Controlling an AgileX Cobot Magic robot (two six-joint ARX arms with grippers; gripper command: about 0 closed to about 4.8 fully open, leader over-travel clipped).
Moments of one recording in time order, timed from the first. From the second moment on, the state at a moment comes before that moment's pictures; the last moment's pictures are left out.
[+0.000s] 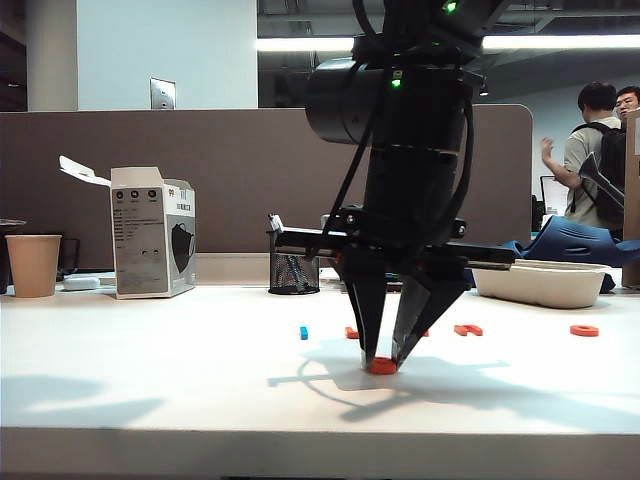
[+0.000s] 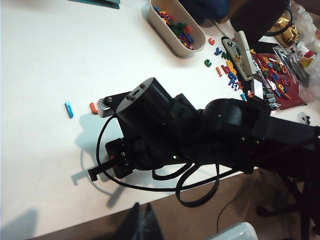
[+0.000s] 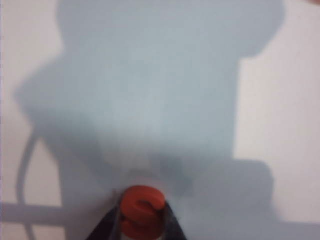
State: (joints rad) left arm -1.04 1.01 1.35 -0.91 -0.27 -0.76; right arm 0.73 1.86 1.24 -0.69 0.03 0.53
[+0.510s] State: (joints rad) left arm -1.04 1.01 1.35 -0.91 -0.27 -0.76; right arm 0.73 1.86 1.24 -0.70 0.02 0.53
